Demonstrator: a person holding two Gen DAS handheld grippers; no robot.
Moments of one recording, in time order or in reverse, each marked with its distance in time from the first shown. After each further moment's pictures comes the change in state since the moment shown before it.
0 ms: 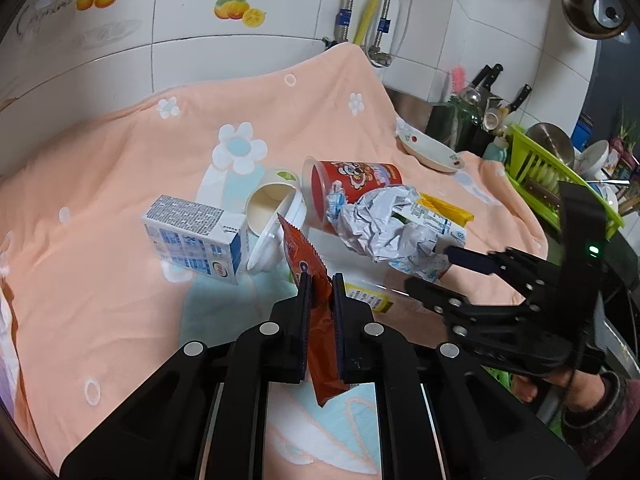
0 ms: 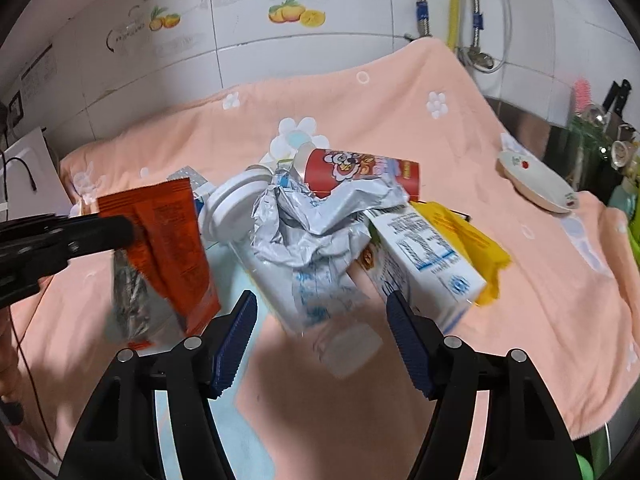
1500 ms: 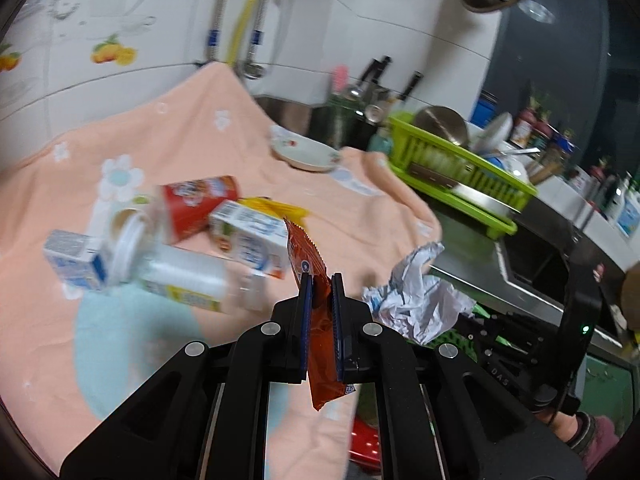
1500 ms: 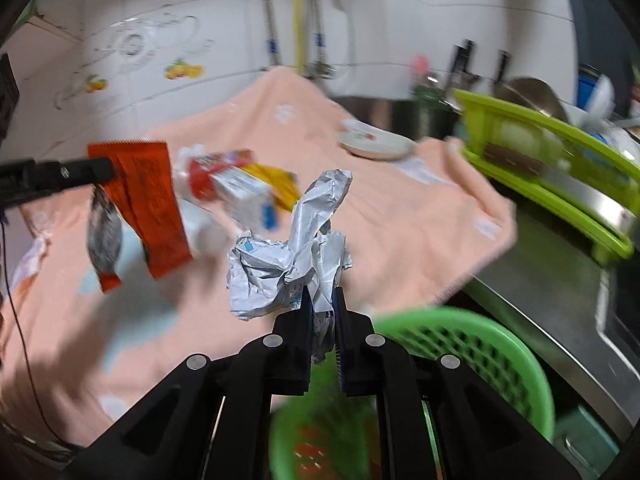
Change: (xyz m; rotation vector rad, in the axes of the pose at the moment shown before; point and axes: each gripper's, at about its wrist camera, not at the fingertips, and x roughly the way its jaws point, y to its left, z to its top) left arm -0.040 -0.126 -0.017 0.146 -0.027 -0.288; right arm -0.170 -0.067 -0.136 0.240 -0.114 -0.306
